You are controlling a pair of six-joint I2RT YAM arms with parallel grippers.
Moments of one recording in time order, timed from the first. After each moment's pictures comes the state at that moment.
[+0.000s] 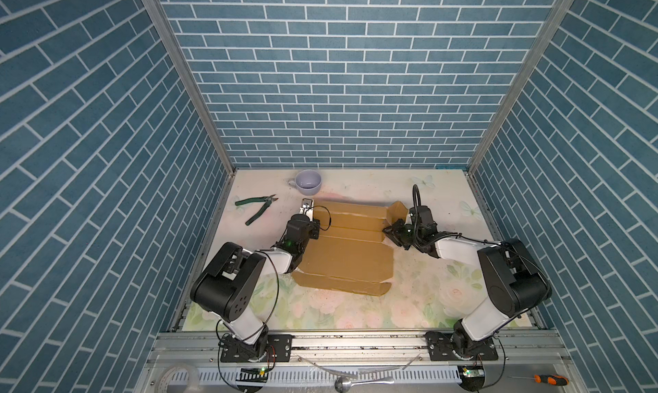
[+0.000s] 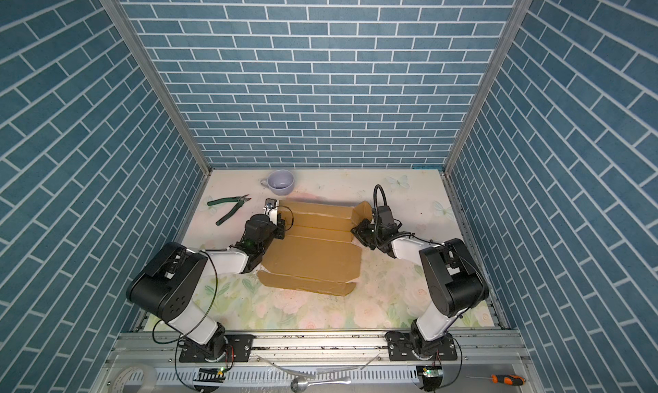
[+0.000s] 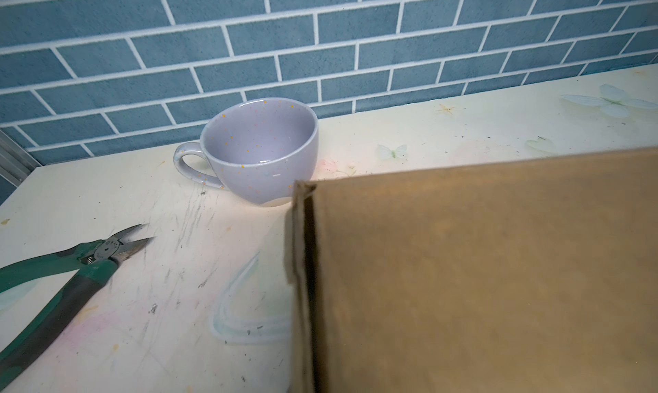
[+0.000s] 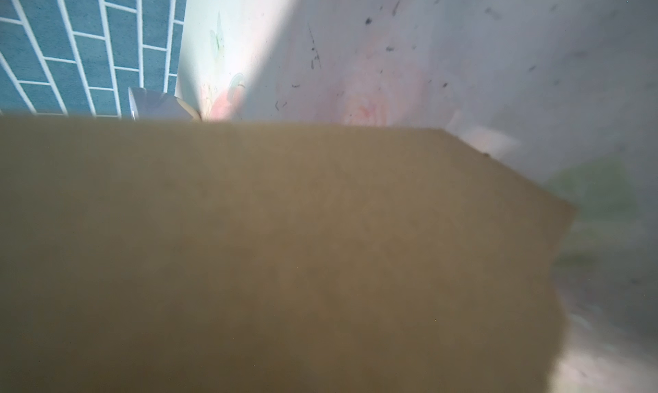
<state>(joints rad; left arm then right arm) -0.43 1.63 0.60 0.66 -0.22 -0.05 0.42 1.65 0.76 0.15 -0.38 1.07</state>
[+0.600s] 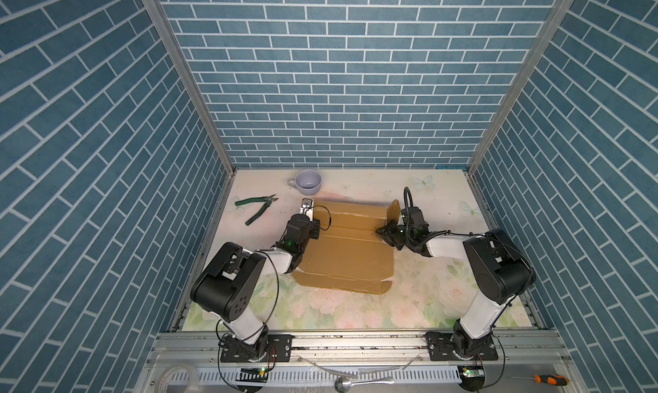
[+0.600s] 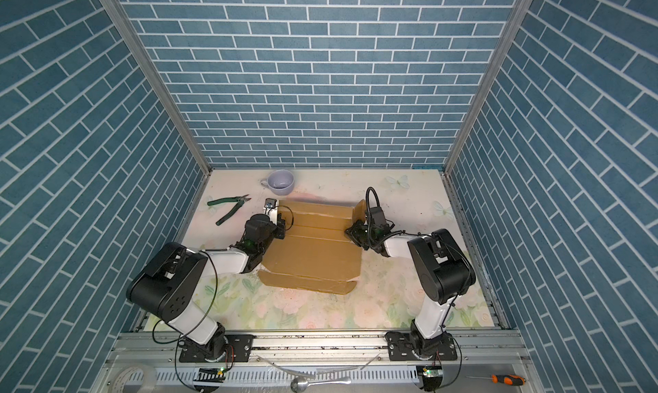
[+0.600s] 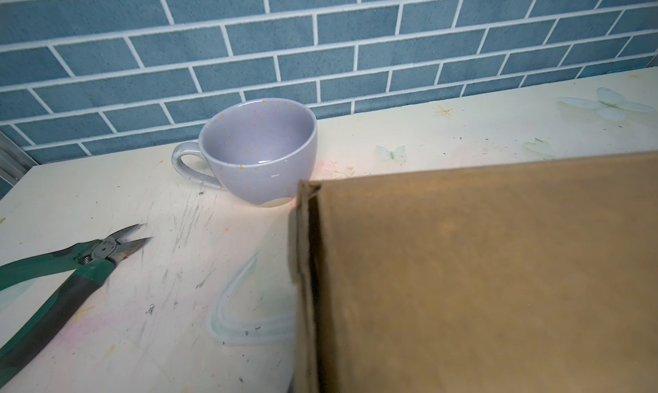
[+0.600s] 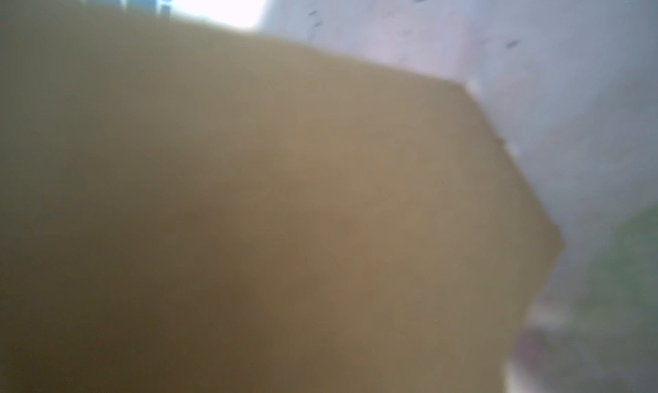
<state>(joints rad) -0.43 1.63 0.60 0.66 -0.22 -0.06 0.45 1.77 0.79 0.23 -0.37 1.10</state>
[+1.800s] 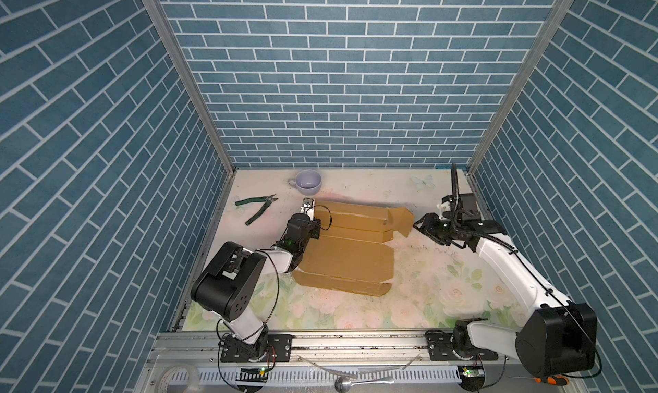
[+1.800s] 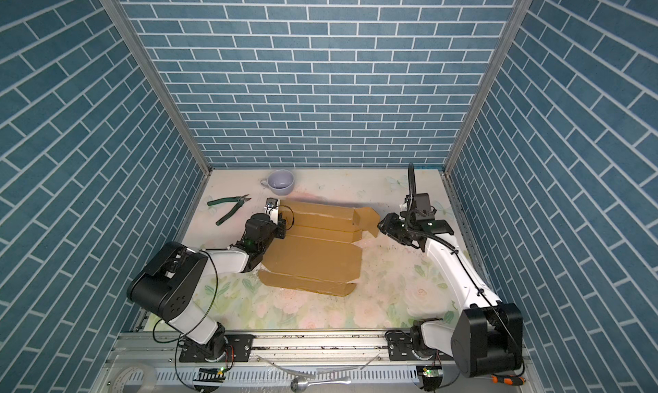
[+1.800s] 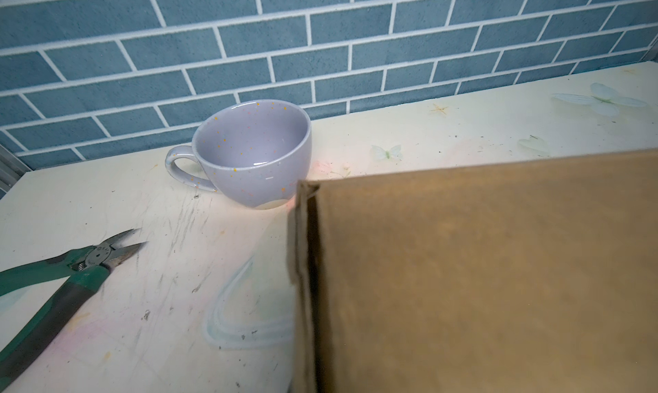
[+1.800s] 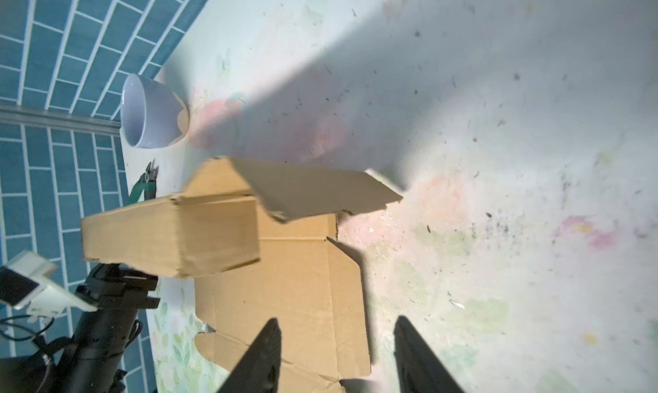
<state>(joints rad) -0.43 1.64 0.61 0.65 -0.21 -0.04 0.20 1.25 1.04 -0.70 -0.34 0.56</state>
